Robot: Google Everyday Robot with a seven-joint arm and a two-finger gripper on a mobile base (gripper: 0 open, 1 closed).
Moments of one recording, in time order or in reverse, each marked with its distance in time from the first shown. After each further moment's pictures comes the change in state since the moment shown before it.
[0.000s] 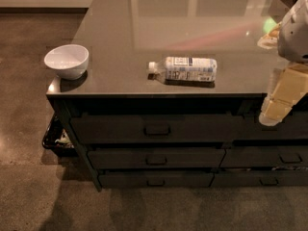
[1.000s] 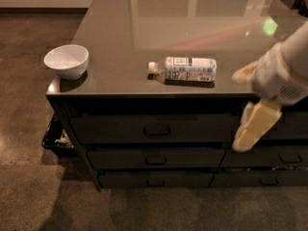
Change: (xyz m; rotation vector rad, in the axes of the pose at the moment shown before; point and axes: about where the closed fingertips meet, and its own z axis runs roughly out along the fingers) arm -0.010 0.024 0.070 -0.088 -0.158 -0.003
